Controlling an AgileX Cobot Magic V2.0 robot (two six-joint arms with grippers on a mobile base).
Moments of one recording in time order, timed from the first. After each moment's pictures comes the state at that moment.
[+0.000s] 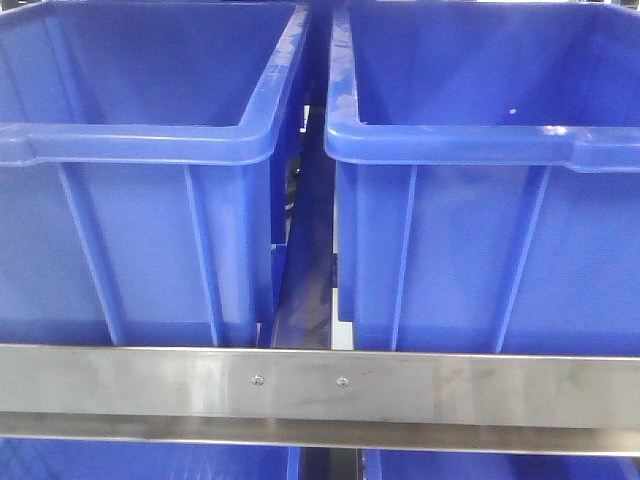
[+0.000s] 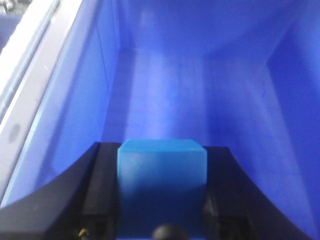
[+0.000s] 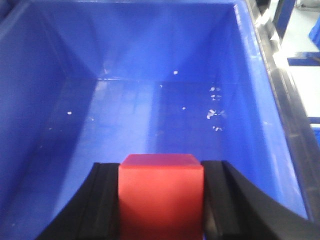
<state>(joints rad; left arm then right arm) -0.15 1.10 -0.85 0.12 0.23 -0.25 0.06 1.07 -0.81 -0.06 0.12 0.14</state>
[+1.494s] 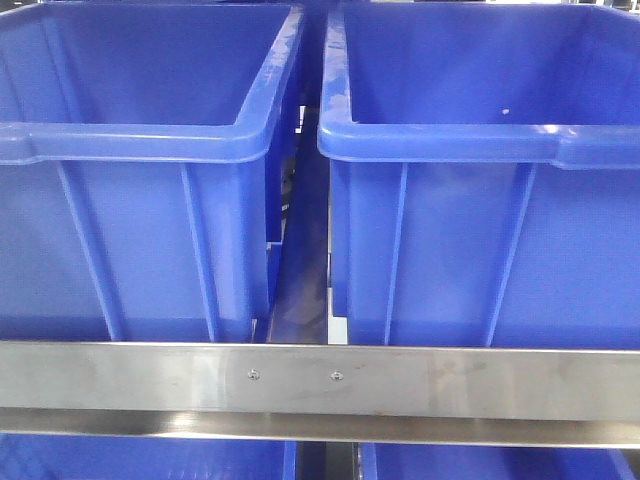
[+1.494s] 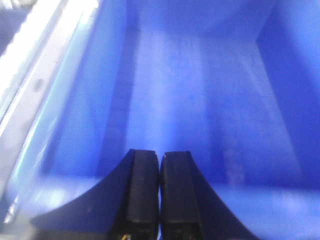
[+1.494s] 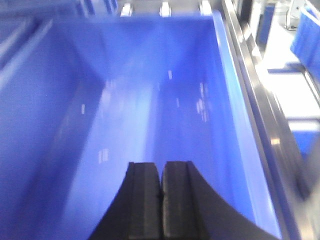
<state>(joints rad) -0.15 0.53 -0.44 0.13 0.31 -0.25 0.06 0.57 -0.53 -0.03 0.28 0.14</state>
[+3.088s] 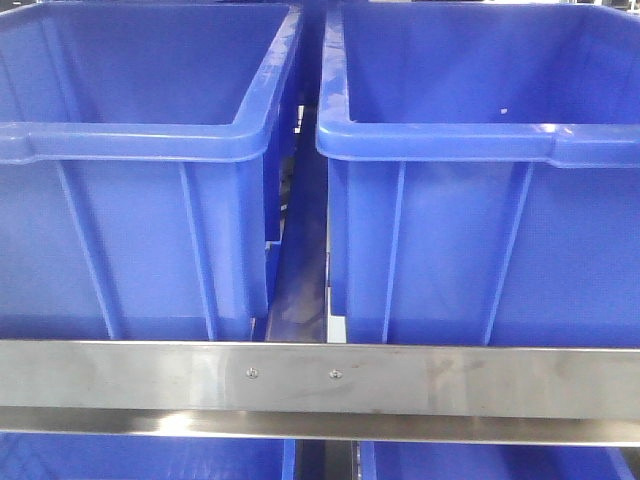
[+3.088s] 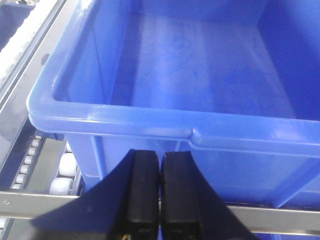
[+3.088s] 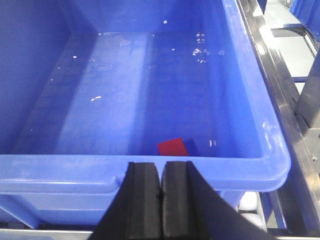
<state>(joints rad) -0.15 0.38 -0.29 0.13 0.31 -0.25 0.06 0.39 -0.31 -0.02 0.27 0.14</state>
